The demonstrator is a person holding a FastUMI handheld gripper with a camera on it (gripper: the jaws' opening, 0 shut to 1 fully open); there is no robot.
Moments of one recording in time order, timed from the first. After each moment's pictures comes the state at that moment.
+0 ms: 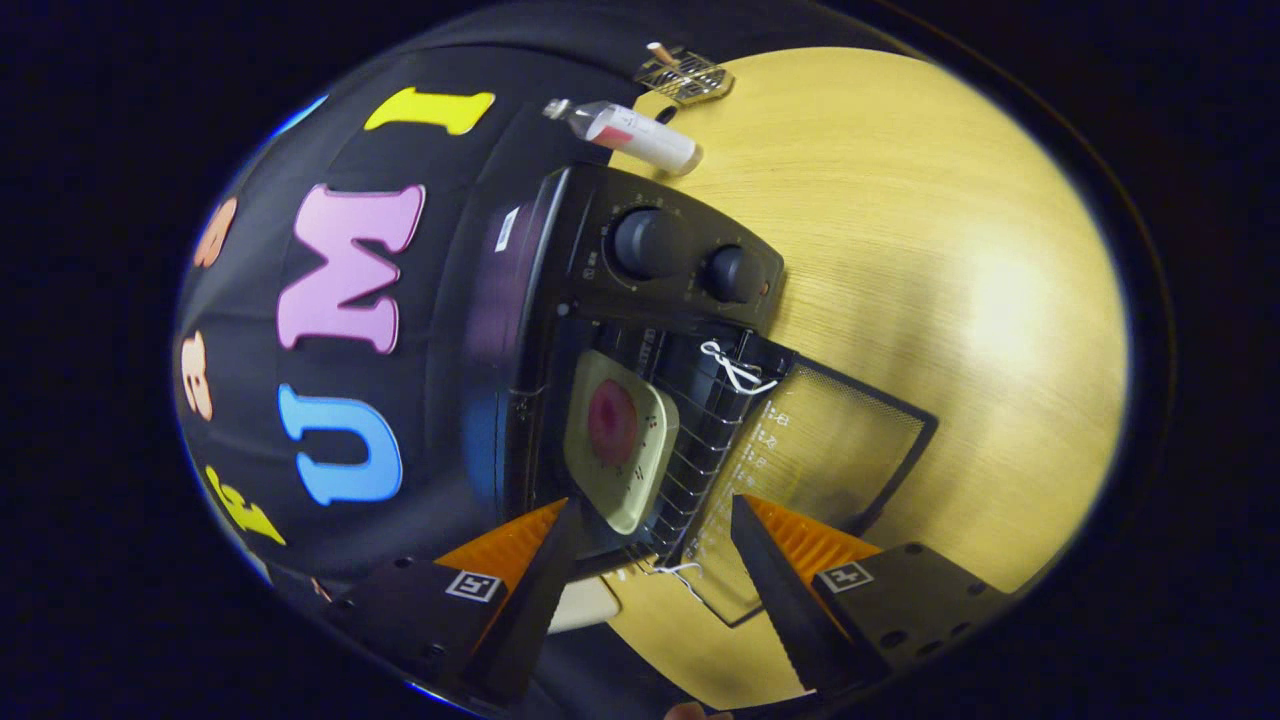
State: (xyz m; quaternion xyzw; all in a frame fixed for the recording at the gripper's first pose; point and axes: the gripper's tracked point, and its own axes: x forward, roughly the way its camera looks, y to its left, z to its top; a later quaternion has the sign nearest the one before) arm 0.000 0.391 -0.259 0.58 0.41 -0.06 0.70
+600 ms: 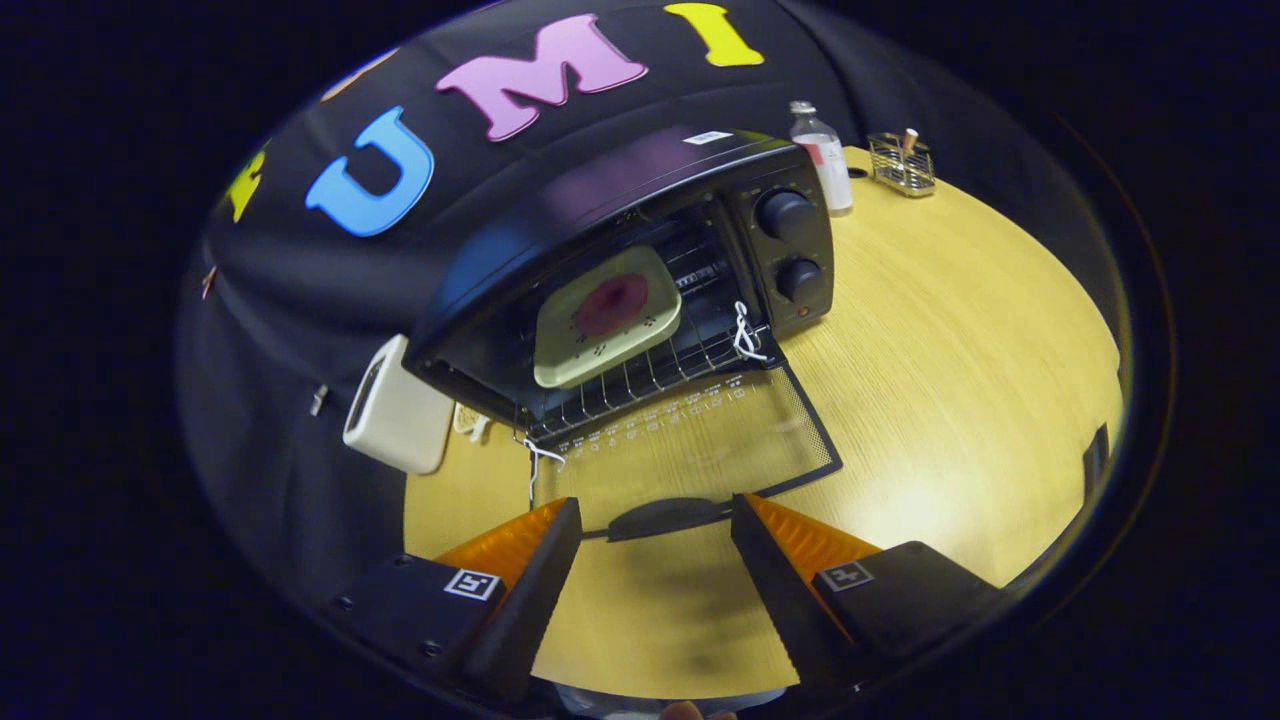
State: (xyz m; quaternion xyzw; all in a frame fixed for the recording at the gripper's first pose) arm -0.083 0.394 -0.287 0.23 0.46 0.08 0.86
